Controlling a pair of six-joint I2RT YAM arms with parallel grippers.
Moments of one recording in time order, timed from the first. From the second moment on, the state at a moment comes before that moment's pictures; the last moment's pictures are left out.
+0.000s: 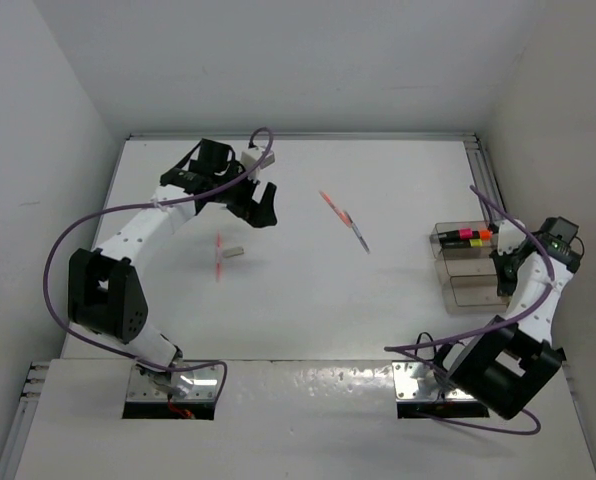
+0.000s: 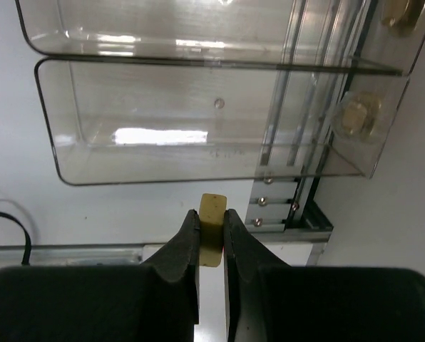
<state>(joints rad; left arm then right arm) -0.31 1.57 1.34 -0.59 0.53 0.20 -0.70 1.15 0.86 -0.92 -0.12 -0.81</state>
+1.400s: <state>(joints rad) -0.14 1.71 1.14 -0.71 0.34 0.71 -0.41 1.15 1.00 -1.09 -0.40 -0.59</state>
